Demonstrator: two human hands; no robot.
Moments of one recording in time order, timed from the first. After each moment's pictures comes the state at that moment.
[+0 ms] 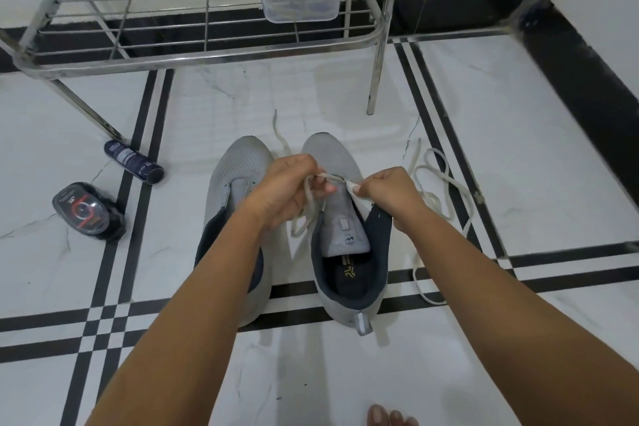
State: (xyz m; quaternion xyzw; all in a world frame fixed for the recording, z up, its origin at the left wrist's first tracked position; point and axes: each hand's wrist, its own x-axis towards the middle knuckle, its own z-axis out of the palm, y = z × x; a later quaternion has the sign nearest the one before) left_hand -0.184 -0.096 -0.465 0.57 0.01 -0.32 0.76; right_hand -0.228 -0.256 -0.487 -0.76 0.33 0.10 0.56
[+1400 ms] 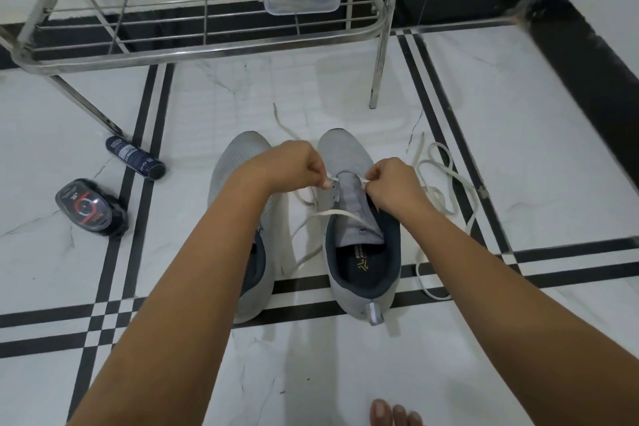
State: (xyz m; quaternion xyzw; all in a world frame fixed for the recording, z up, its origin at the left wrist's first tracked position) left_hand -0.154 -0.095 -0.443 0.90 -0.27 -0.29 0.19; right_hand -0.226 -0.255 -0.482 -0.91 0.24 0.08 0.34
